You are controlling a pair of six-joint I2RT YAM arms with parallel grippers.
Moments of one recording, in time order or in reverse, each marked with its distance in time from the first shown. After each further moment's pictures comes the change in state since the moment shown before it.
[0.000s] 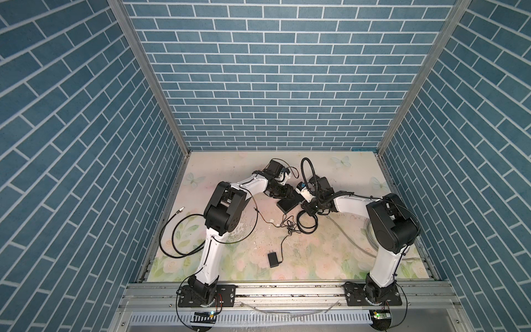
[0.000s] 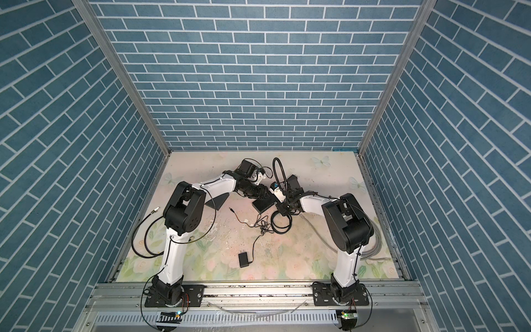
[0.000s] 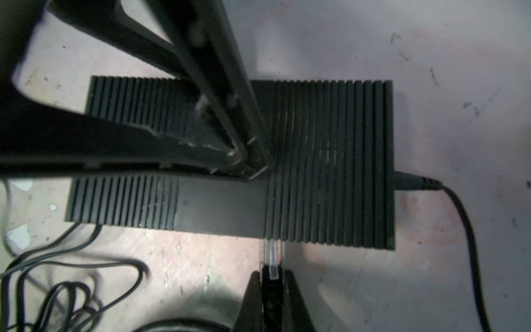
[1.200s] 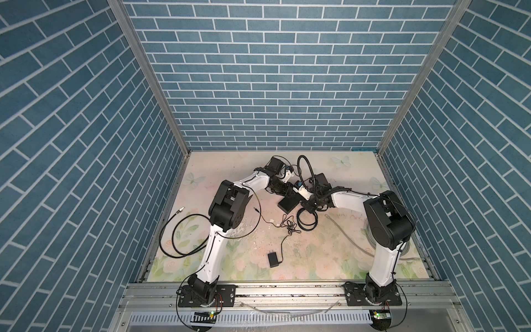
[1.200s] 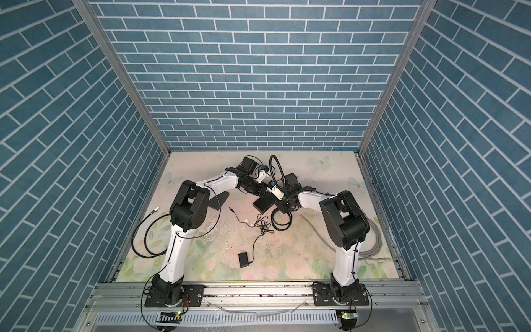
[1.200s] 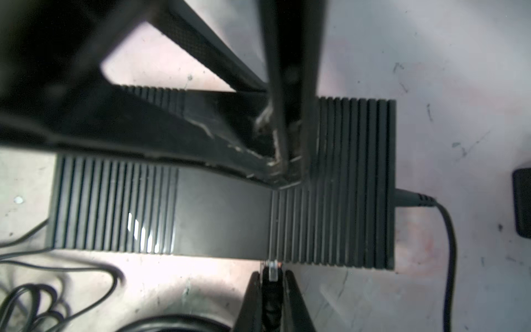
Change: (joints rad) left arm 0.008 0.087 0.117 -0.031 0.084 0.150; right arm -0.001 0.047 0.095 -0.068 0.014 -0.130
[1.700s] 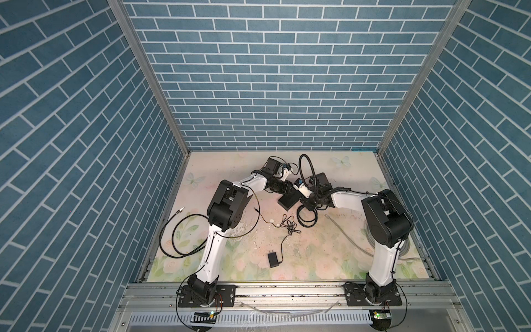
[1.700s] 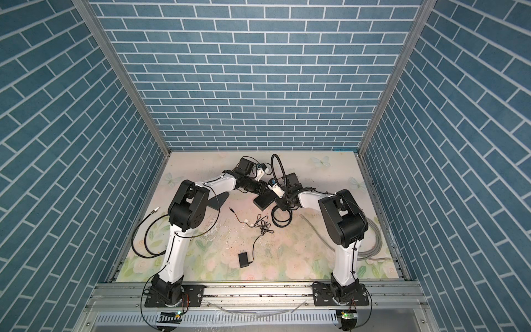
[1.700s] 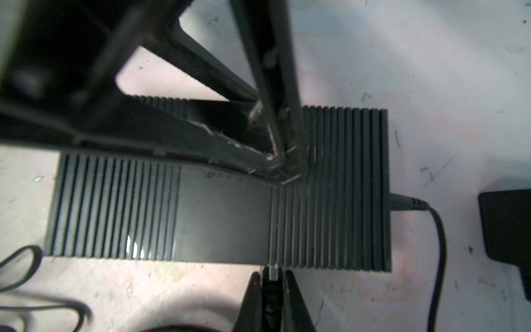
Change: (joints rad) left arm 0.015 -0.011 -0.070 0.169 0.012 -0.068; right arm -0.014 0.028 -0.003 0.105 -0.005 0.009
